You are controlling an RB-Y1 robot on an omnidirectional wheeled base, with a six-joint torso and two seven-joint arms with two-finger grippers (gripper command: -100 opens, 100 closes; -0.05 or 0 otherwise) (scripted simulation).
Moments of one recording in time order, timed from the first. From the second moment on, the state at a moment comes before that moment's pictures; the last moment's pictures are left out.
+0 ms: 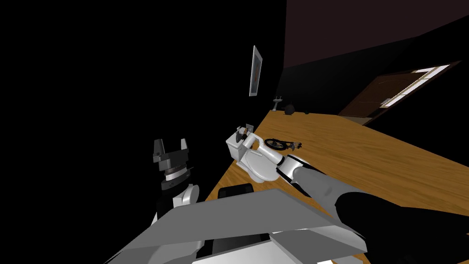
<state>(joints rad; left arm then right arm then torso) 0.54 -0.03 -0.07 -2.29 0.06 -0.63 0.11 -0.63 -0.47 0.57 -1.50 -0.14 1.30 1.36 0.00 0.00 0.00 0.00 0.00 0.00</state>
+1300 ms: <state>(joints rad) 0.54 -0.03 -0.07 -2.29 0.06 -0.63 0.11 -0.91 -0.54 0.76 -1.28 -0.23 1.54 1.66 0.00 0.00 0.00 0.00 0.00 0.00</state>
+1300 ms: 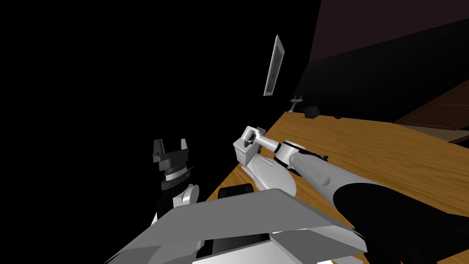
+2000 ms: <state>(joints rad) 0.54 -0.03 -0.07 -2.29 0.06 -0.63 0.11 -0.90 -0.53 0.77 -1.26 -0.22 1.52 1.65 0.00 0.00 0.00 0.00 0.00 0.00</state>
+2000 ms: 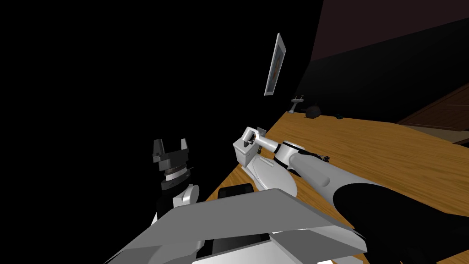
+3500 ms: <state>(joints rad) 0.54 -0.03 -0.07 -2.29 0.06 -0.63 0.11 -0.89 -0.46 0.77 -1.30 -0.20 1.33 1.62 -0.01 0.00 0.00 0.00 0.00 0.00</state>
